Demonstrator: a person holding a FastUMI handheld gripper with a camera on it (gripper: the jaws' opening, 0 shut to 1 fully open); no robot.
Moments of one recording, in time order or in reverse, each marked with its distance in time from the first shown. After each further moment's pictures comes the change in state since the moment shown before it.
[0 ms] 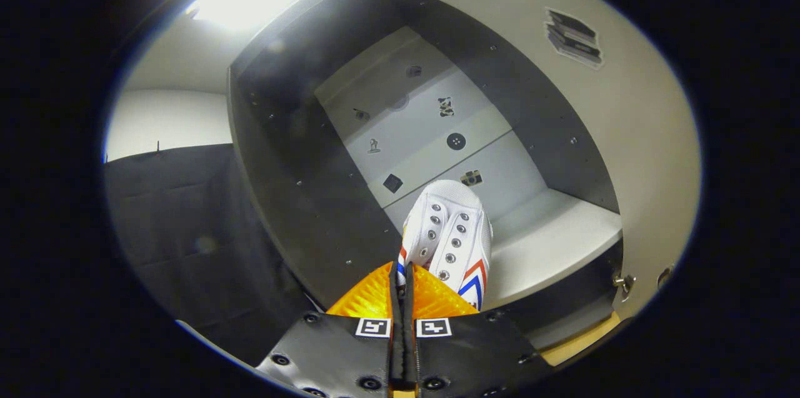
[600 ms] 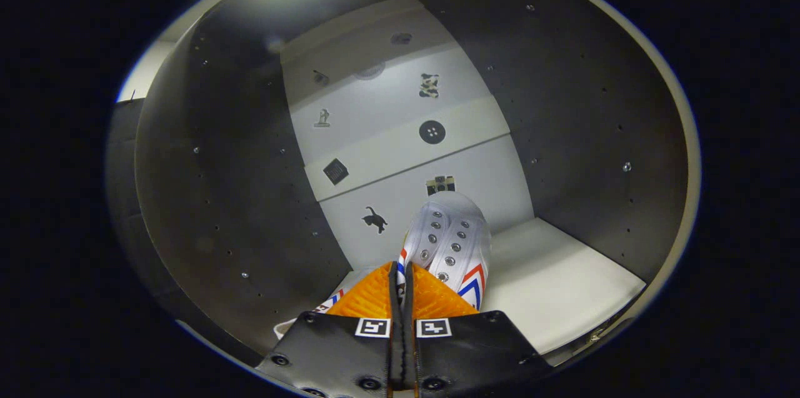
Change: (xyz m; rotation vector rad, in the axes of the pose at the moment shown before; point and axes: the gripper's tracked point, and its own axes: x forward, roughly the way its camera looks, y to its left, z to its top) arm 0.106 -0.060 -0.007 -0.146 0.079 -0.186
